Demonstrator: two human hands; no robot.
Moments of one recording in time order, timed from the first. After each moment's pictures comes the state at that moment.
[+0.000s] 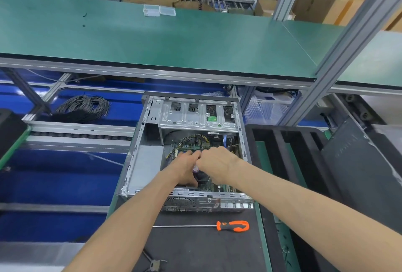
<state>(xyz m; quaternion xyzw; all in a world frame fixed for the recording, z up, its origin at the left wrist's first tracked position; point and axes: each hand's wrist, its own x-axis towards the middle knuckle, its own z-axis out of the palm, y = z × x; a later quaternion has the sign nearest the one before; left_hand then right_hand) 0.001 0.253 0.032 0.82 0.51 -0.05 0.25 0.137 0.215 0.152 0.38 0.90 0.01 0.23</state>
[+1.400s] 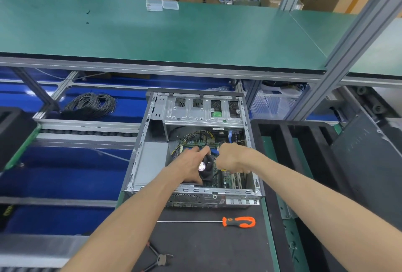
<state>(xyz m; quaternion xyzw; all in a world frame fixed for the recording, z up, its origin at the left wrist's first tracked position) 0.001 0.250 0.034 0.85 0.48 -0.02 0.20 0.159 0.230 0.155 0.62 0.69 -0.33 0.18</state>
